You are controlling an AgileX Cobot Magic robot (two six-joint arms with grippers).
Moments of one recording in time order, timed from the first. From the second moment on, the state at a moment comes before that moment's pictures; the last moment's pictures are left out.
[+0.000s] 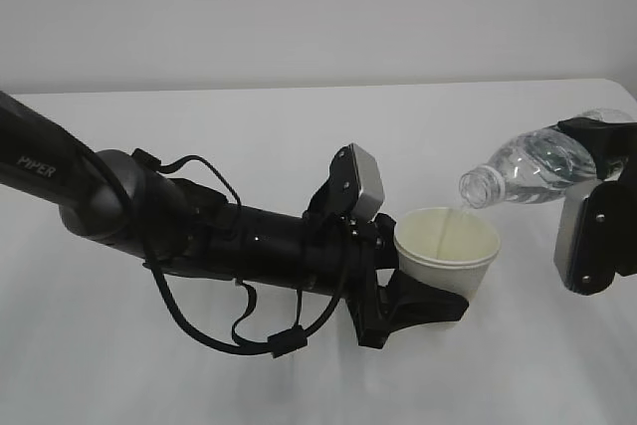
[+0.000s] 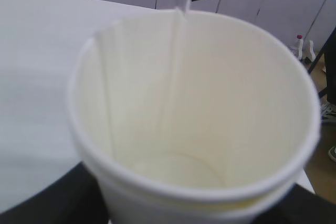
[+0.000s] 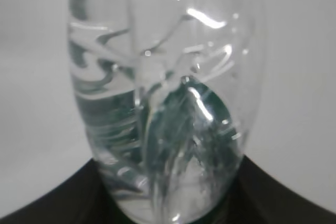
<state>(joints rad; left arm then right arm) -0.63 2.22 -1.13 1.14 -1.01 -0.70 0.08 1.45 -0.36 -0.19 -0.78 -1.46</state>
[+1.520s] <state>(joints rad) -0.63 2.22 -1.13 1.14 -1.00 -0.70 0.08 1.45 -0.37 -0.21 -0.78 -1.46</state>
